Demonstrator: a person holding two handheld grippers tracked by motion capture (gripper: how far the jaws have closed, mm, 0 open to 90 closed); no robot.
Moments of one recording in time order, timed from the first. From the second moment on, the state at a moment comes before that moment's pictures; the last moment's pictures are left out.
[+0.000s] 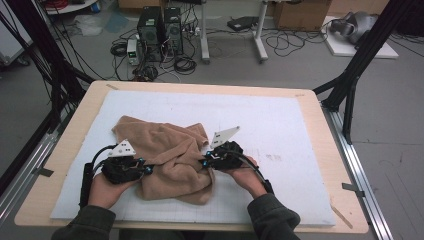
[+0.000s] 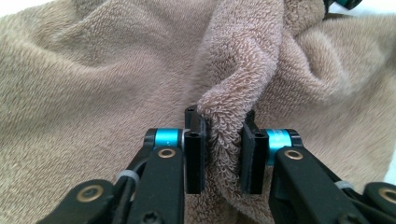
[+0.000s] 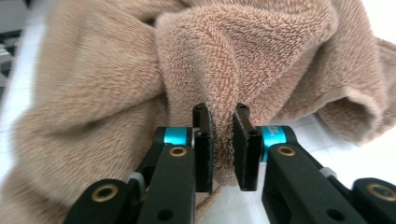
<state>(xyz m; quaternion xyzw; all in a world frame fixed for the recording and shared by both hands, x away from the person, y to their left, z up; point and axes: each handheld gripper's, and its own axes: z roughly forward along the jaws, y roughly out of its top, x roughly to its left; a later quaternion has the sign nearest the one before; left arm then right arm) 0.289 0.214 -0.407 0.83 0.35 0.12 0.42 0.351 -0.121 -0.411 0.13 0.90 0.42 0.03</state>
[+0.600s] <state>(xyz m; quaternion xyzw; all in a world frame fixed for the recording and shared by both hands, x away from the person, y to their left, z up) 0.239 0.173 -0.393 0.85 0.27 0.12 0.44 0.261 -0.234 -0.376 0.13 0.90 0.41 0.07</state>
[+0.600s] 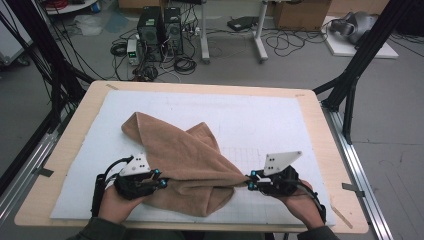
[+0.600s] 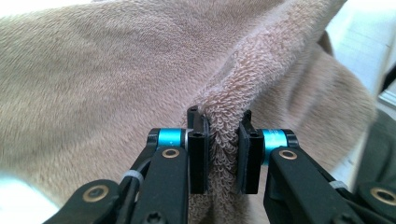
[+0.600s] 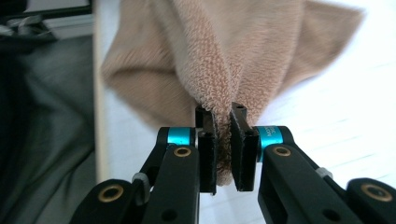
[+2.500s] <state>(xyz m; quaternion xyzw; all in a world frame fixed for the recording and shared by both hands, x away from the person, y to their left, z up) 0.268 0.191 -0.390 0.84 0.30 0.13 0.43 0.310 -0.202 -0.383 0.15 0.89 0.43 0.07</state>
